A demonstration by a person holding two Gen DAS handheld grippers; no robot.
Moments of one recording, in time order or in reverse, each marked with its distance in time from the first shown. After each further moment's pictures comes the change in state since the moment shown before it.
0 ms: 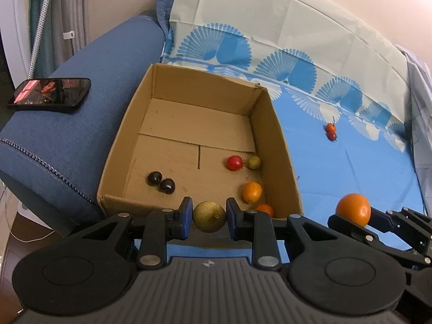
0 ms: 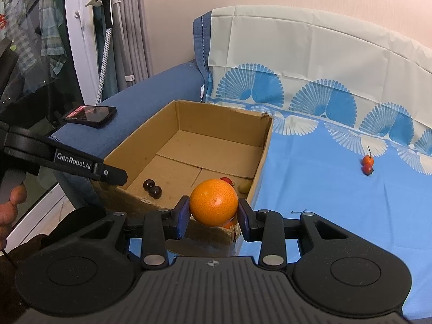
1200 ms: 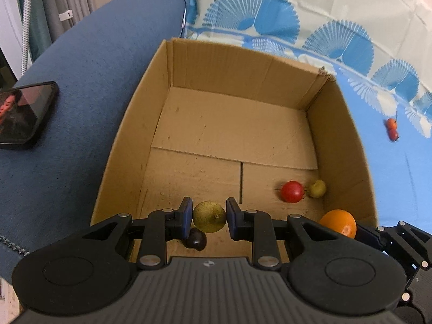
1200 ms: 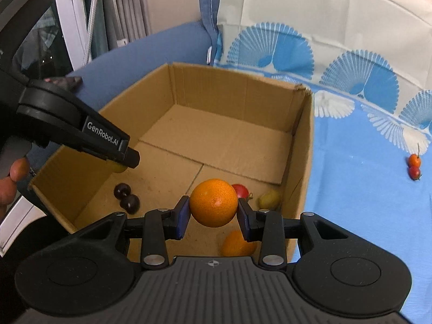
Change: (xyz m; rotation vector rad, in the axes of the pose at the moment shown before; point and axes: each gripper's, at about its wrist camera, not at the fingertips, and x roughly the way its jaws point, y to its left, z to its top) left arm 0.147 0.022 0.074 0.010 0.156 0.154; right arm 0.171 -0.003 0.024 -0.027 0.146 0.043
